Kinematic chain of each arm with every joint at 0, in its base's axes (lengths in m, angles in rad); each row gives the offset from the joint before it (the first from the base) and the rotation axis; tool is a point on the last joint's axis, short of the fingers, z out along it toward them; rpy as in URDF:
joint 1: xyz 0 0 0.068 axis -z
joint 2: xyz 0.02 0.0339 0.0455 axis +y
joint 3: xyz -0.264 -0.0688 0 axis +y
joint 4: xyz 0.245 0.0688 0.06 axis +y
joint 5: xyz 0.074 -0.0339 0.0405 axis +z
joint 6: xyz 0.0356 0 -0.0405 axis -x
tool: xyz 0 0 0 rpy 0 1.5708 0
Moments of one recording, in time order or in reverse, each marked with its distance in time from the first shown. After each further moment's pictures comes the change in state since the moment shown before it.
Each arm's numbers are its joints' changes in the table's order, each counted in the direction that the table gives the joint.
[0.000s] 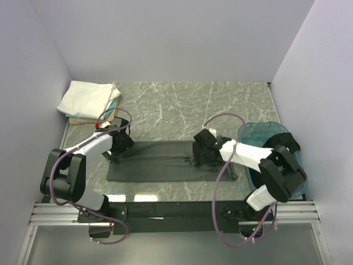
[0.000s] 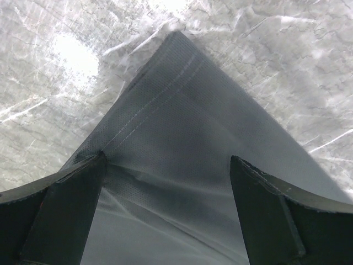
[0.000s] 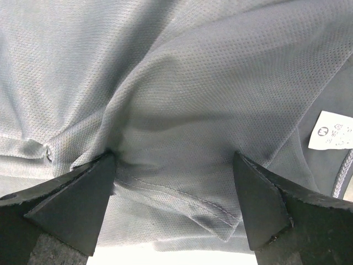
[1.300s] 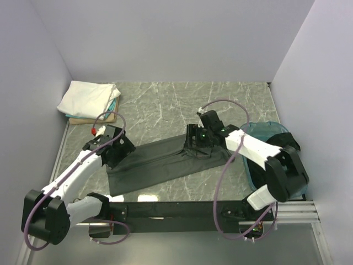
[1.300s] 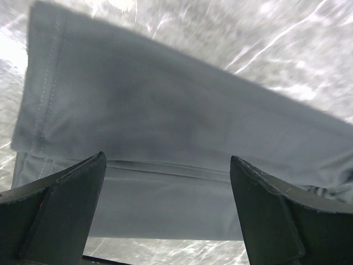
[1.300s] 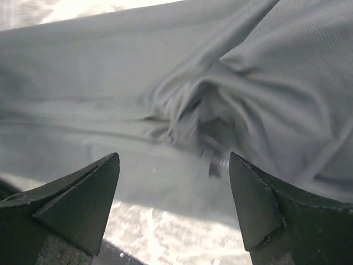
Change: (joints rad) left arm 0.072 -0.403 0.088 0.135 -0.132 0.064; right arm 0.154 -0.007 -0.183 -0.110 0.402 0.138
